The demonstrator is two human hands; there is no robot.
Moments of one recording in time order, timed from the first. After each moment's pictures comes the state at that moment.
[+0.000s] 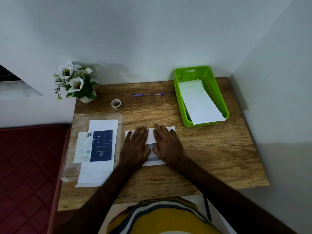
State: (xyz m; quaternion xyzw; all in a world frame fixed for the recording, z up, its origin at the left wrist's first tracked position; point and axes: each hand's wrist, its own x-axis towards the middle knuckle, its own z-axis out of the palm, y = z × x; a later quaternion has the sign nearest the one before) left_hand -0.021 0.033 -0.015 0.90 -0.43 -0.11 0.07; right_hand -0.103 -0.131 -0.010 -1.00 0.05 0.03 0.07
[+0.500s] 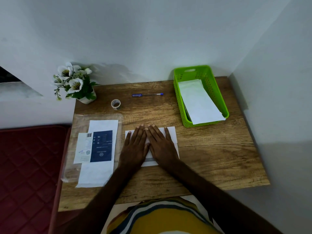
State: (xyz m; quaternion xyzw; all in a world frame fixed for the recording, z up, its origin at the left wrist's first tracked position) left_hand -0.024 0.034 -0.031 0.91 -0.41 -0.10 0.07; right_hand -0.096 -0.109 -0.026 -1.00 0.05 0.04 0.07
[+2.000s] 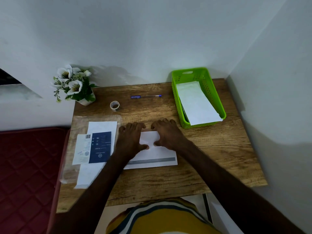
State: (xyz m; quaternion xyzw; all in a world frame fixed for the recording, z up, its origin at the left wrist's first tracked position) left_hand 0.010 0.018 0.013 0.91 -0.37 -0.13 0.12; right_hand -0.062 -0.161 0.028 -0.98 0.05 0.13 0.16
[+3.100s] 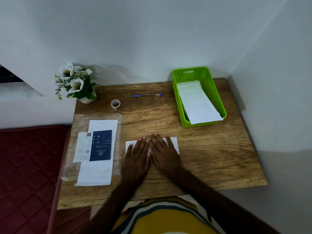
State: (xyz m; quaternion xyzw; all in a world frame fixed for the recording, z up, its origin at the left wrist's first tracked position) left_hand -0.077 0.049 -0.038 0.91 -0.38 -0.08 0.13; right_hand -0.137 -0.110 -0.013 -1.00 0.01 0.05 0.05
